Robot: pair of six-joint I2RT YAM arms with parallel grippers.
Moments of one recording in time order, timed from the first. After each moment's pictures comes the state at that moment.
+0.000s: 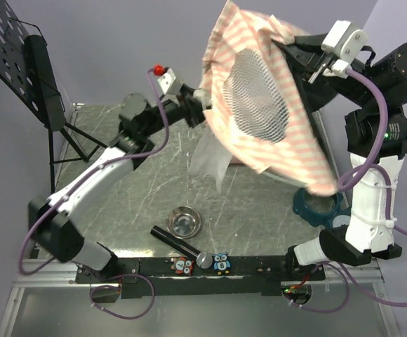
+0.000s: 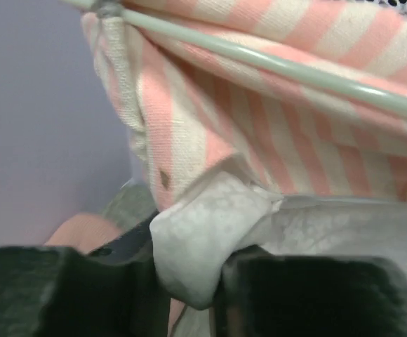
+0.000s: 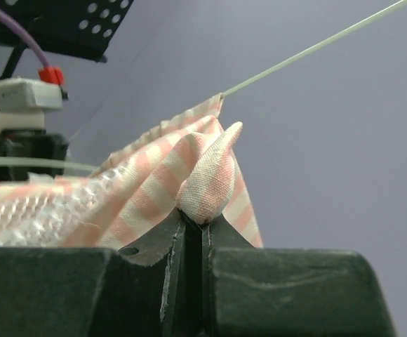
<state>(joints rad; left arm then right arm) -0.58 1.44 1.36 0.42 0.56 -0.25 0.17 1.42 2.30 -0.43 -0.87 -0.49</state>
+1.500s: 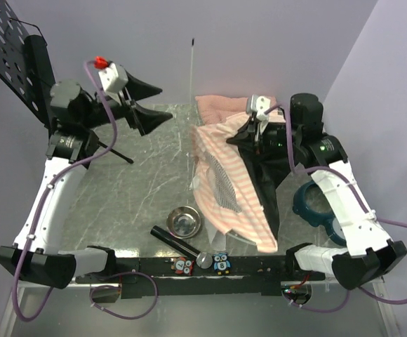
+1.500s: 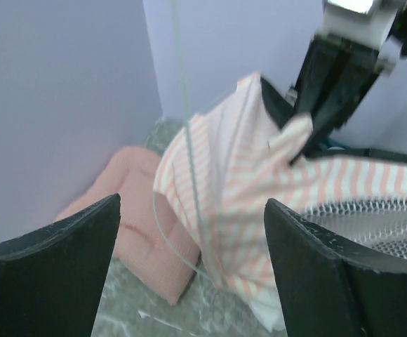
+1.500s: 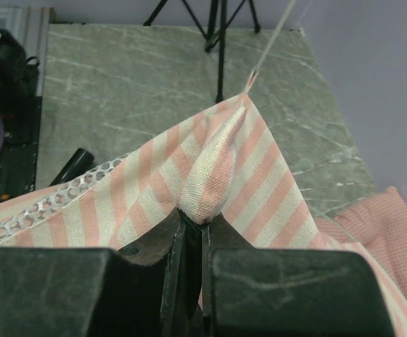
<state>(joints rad) -0.21 1.22 1.43 -0.06 0.96 -0.05 0.31 1.23 1.47 -0.56 -0.98 -0.49</state>
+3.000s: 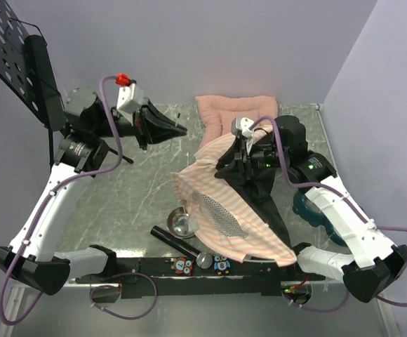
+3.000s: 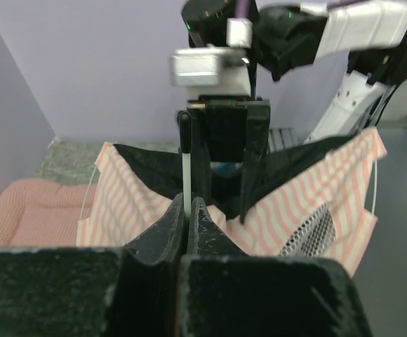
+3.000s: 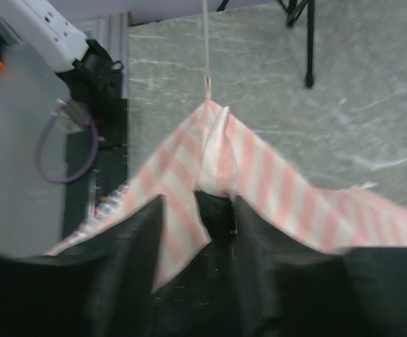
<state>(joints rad) -0.36 1.21 1.46 -0.02 1.17 -0.16 0.50 1.10 1.24 -0.50 -0.91 -0.25</state>
